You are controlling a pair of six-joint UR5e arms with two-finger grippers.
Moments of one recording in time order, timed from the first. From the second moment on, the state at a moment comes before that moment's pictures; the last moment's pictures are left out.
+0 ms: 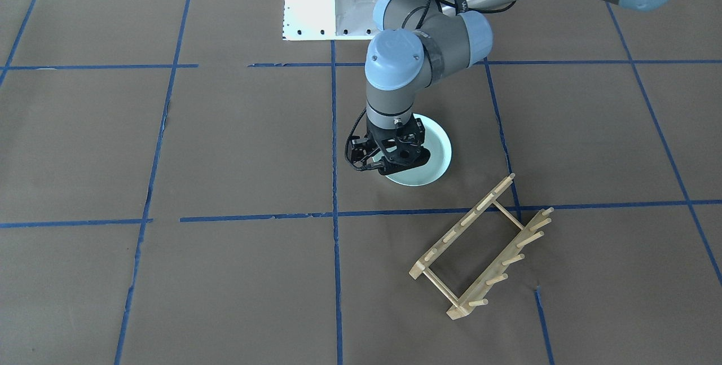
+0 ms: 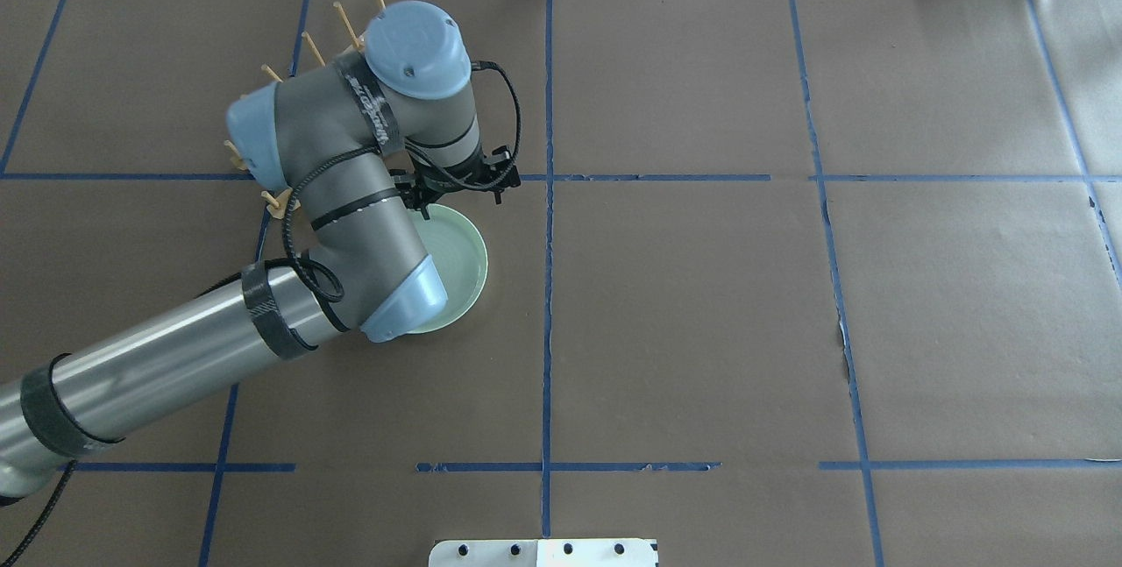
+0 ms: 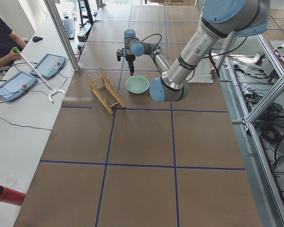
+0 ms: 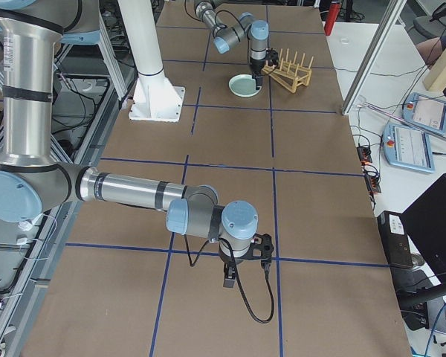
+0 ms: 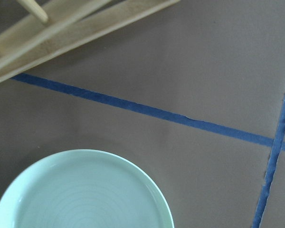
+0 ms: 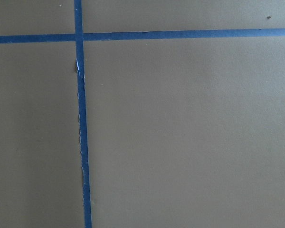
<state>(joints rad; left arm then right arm) -0.60 -2.42 -1.43 -1.53 -1.91 -1.33 1.62 -1.69 1.60 -1.59 2.30 -0.07</state>
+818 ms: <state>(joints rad) -0.53 -2.42 -1.38 -1.53 -1.86 -1.33 1.62 -1.69 1.60 -1.59 2.30 -0.07</state>
